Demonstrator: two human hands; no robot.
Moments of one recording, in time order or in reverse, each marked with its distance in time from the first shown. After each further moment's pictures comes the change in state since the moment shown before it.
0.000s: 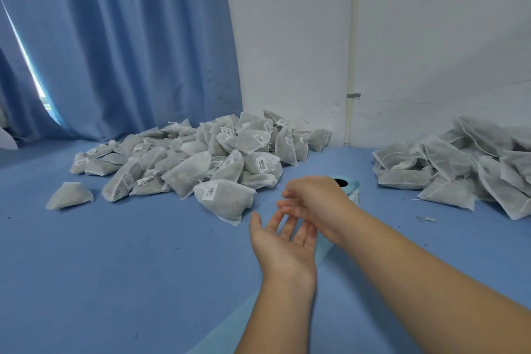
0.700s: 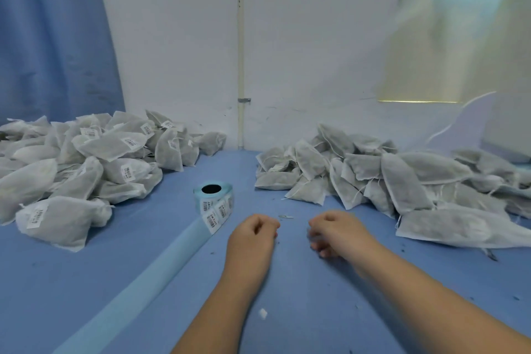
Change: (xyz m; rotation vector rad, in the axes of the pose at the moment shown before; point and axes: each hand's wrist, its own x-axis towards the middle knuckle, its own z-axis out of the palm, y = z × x) left_hand 0.008 -0.141 0.044 1.131 -0.392 0.291; right_hand -0.050 0.025 -0.247 -0.398 0.438 0.059
